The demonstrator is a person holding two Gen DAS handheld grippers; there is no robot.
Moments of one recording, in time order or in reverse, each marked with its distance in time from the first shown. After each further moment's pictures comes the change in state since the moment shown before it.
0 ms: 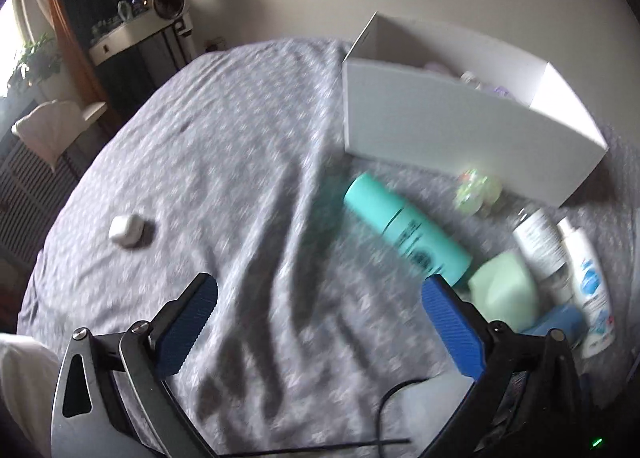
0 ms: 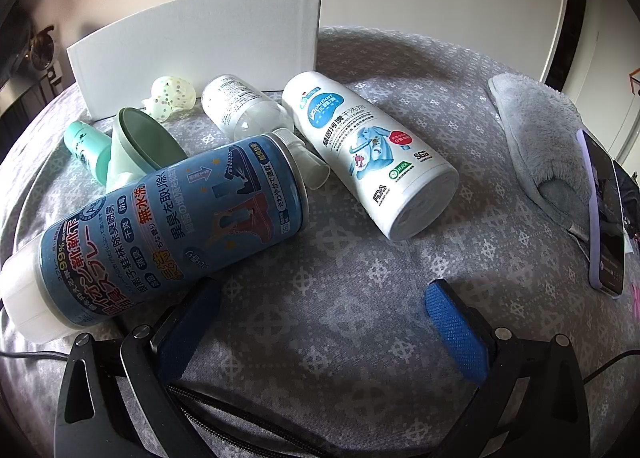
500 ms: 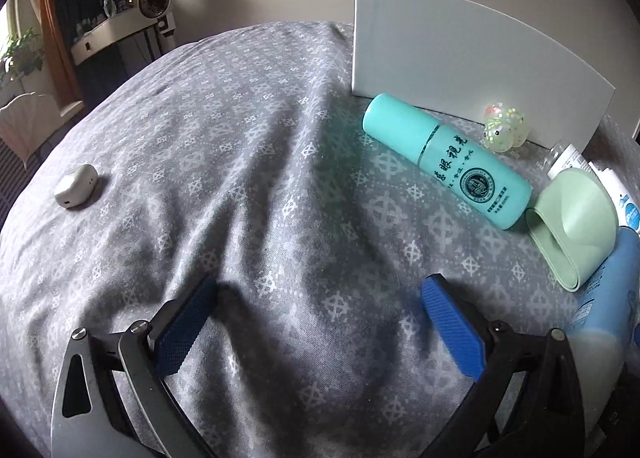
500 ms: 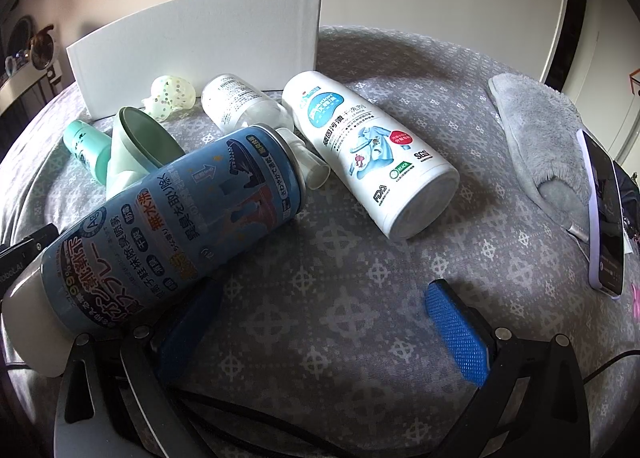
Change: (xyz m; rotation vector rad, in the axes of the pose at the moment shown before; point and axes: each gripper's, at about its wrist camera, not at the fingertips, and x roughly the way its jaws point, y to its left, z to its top) left arm 0.063 0.008 -0.042 0.026 -0.105 -0.098; right arm 0.000 0.001 0.000 -0.001 0.001 -0.001
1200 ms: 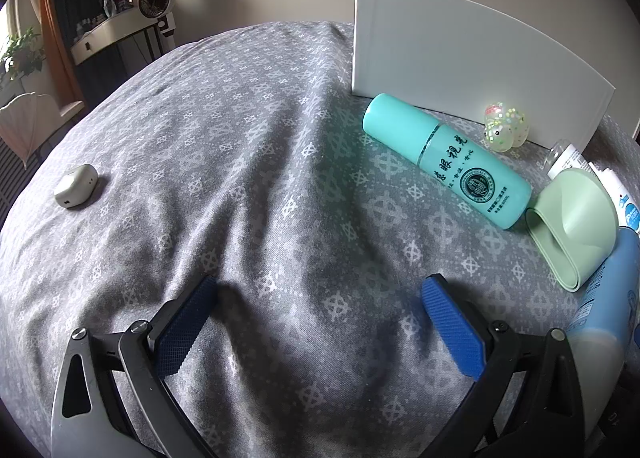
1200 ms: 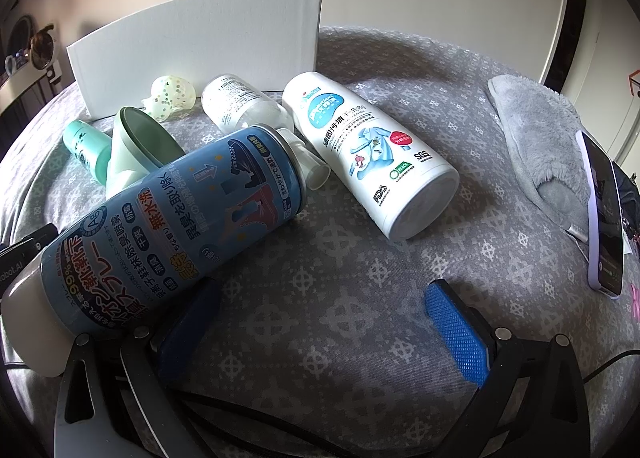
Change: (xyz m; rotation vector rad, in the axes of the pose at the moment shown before) left arm 0.001 0.001 0.000 0.000 -0.001 0.000; right arm -0.004 0.003 -0.003 -0.003 -0.004 -0.006
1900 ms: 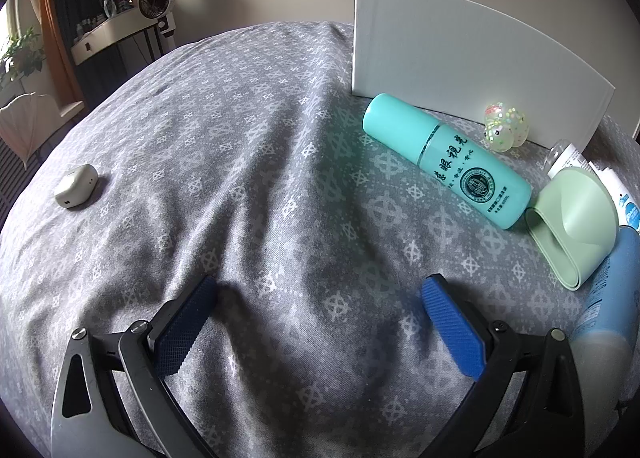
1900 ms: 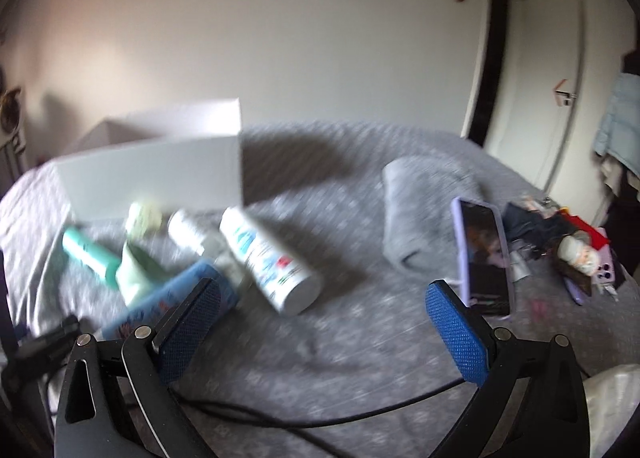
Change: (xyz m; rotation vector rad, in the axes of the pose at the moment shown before) left arm -0.003 0.003 -0.003 0.000 -0.001 0.001; right arm -0.113 -0.028 0.013 0.143 -0.280 -0.216
